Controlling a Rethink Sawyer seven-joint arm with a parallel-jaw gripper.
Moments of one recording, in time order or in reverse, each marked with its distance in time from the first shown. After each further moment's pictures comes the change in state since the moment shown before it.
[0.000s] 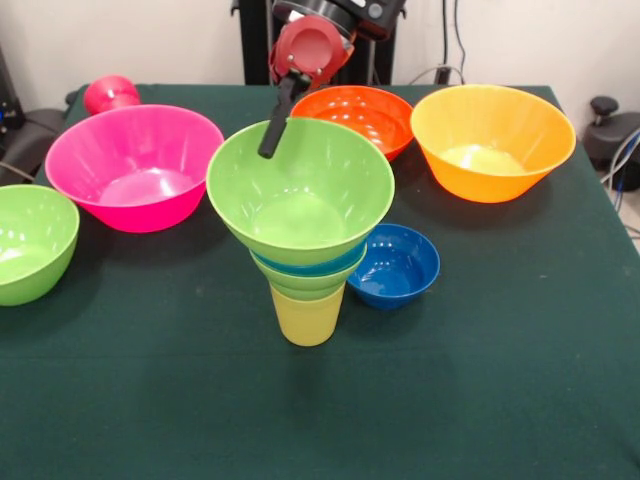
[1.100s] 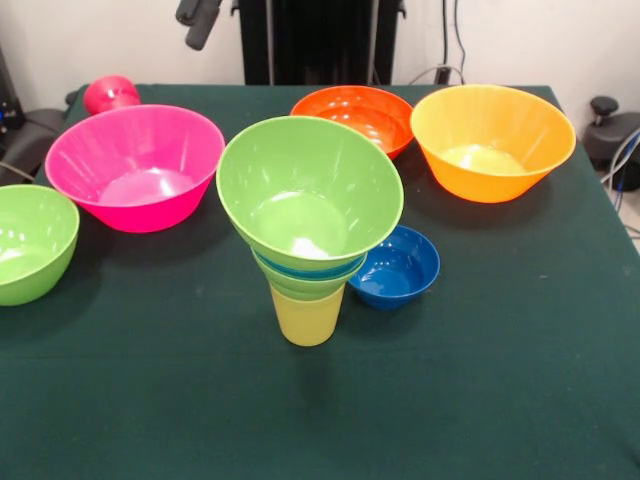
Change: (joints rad) arm -0.112 -0.263 0.052 0.007 -0.059 0.102 0.000
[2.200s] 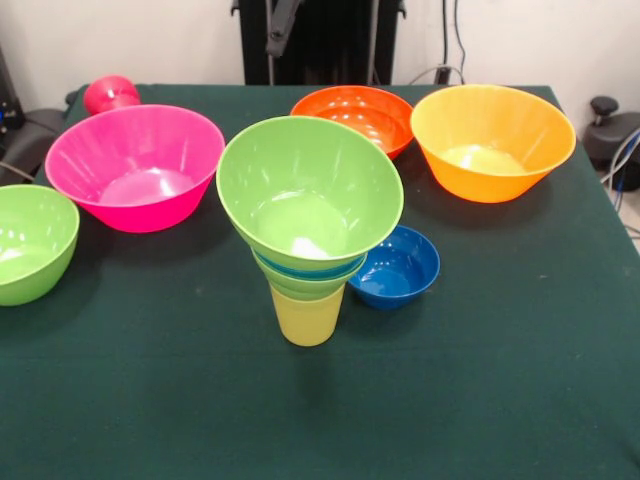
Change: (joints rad) arm 0.076 -0.017 -0.001 0.124 0.000 -0.011 0.000
